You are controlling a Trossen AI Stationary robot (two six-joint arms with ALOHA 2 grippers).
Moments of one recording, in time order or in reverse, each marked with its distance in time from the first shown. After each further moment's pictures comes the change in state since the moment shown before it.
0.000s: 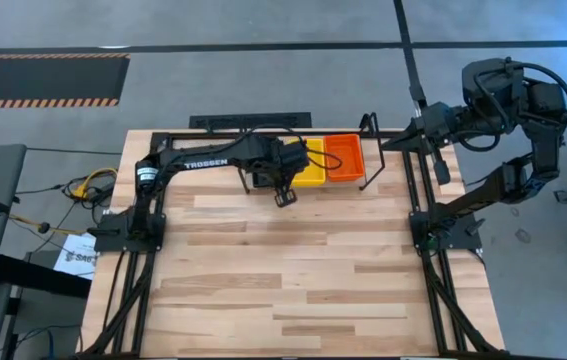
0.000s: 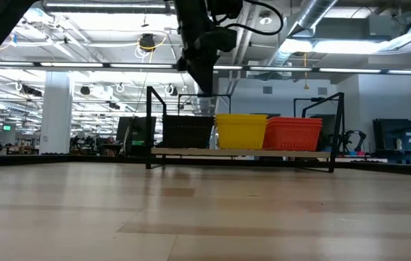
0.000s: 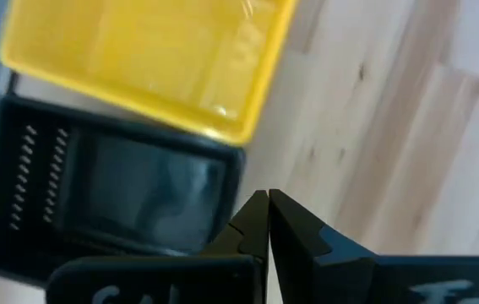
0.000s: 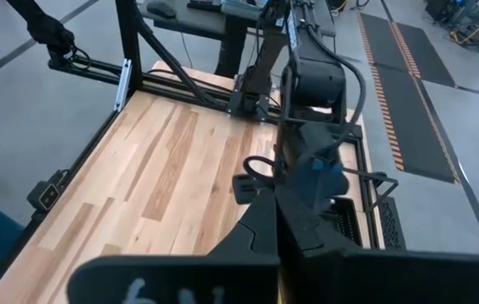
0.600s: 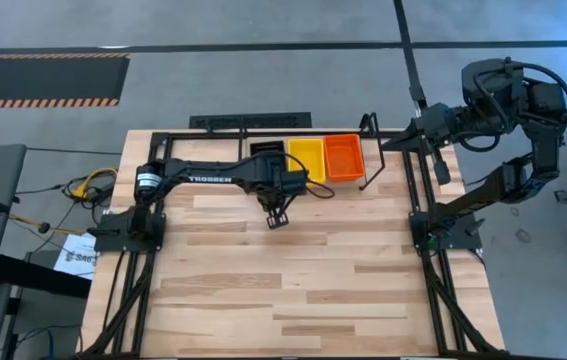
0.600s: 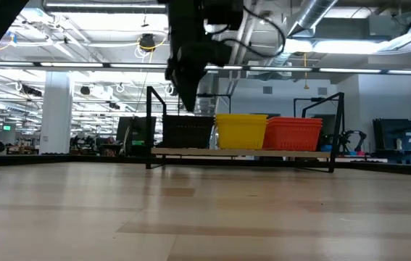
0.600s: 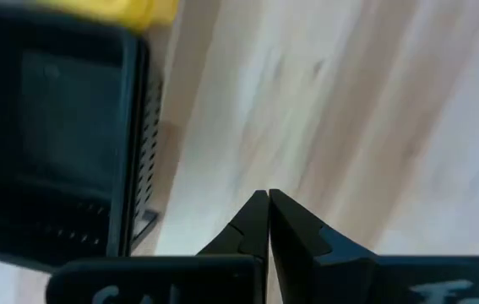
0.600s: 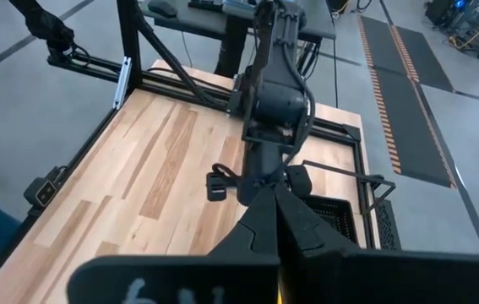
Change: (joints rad) left arm -0.099 0.002 -0.139 -0.041 -0.003 -0.086; right arm 0.000 0.000 0.000 -0.001 0.000 -0.022
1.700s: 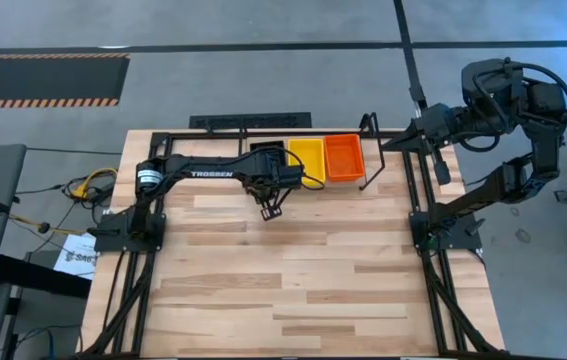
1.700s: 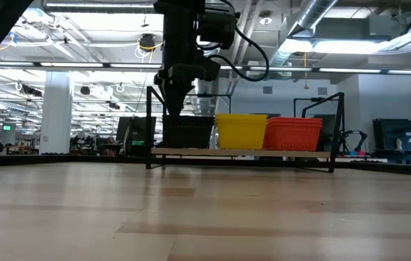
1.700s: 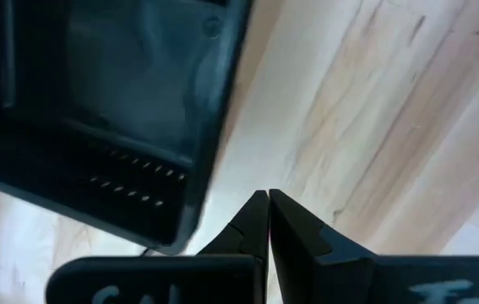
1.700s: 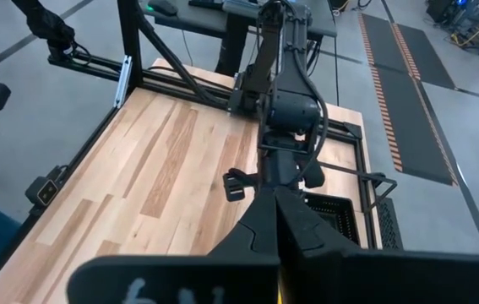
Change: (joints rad) left arm 0.056 0.002 -0.055 -0.055 -0.074 -0.035; right arm 0.000 0.000 0.000 -0.005 0.000 0.004
